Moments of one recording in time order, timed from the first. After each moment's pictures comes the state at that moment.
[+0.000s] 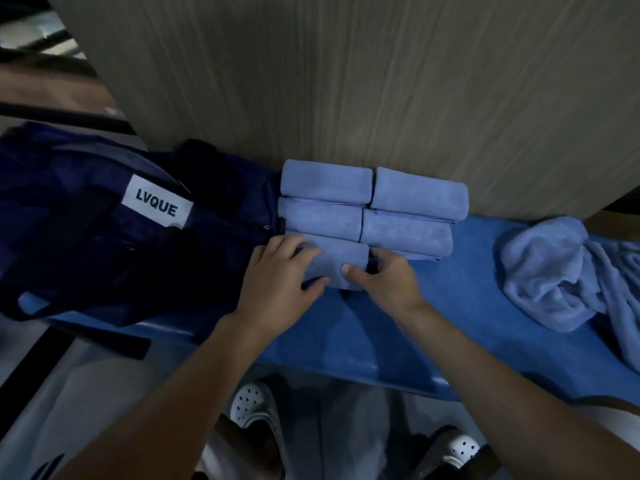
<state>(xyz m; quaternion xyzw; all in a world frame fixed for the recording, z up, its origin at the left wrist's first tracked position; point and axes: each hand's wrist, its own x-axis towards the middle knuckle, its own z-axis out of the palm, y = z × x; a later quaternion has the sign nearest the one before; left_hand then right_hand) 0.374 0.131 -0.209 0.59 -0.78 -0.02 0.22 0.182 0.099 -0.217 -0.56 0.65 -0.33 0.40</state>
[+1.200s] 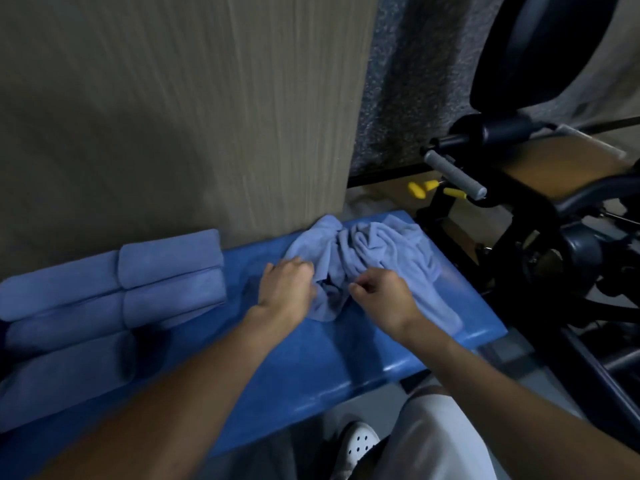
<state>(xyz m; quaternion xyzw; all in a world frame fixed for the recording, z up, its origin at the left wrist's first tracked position) 0.031 0.089 -0.158 0.47 -0.88 -0.05 0.06 -0.113 0.184 -0.150 -0.48 0.78 -0.33 0.24</state>
